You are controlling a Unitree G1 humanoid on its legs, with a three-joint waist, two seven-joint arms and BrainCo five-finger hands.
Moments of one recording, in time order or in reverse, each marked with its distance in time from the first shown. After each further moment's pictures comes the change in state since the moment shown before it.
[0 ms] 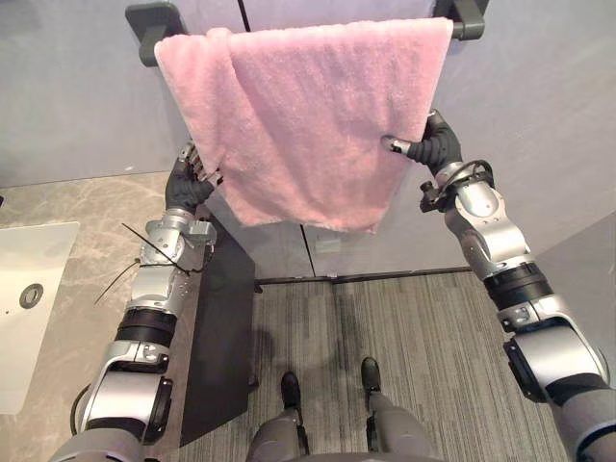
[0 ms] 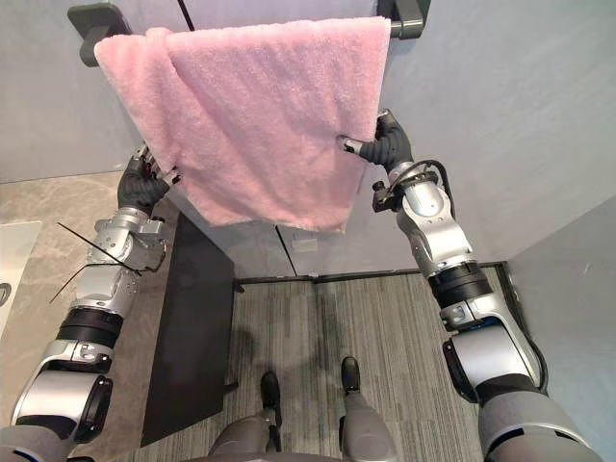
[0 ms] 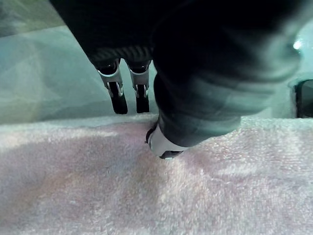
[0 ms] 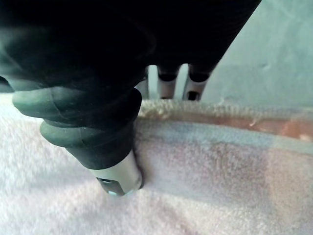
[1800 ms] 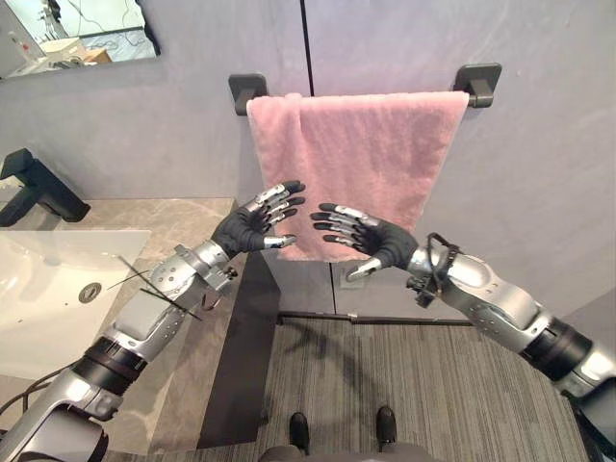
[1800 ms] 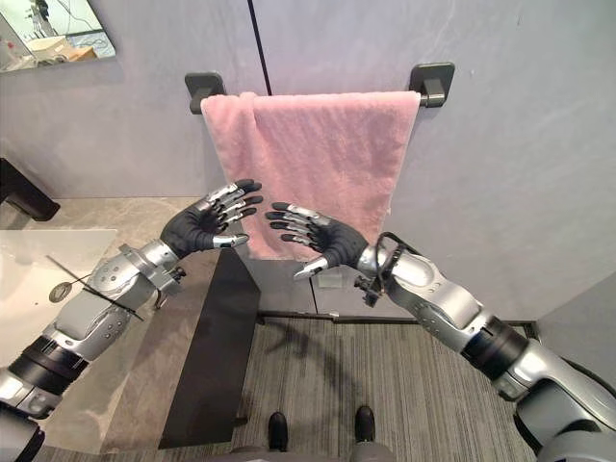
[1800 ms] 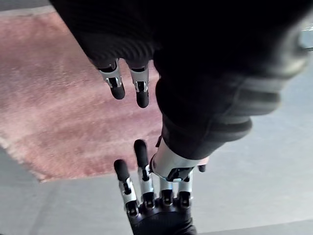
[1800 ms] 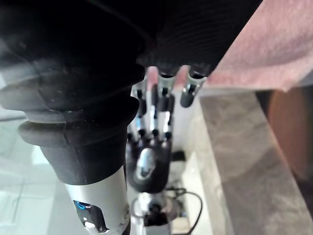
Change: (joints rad) left arm 0.139 0.288 -0.458 -0.414 -0.318 0.006 -0.293; right arm 0.168 -0.274 0.529 -0.461 0.450 -0.036 0.274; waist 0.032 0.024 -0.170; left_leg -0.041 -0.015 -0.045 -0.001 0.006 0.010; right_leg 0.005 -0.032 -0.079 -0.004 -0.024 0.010
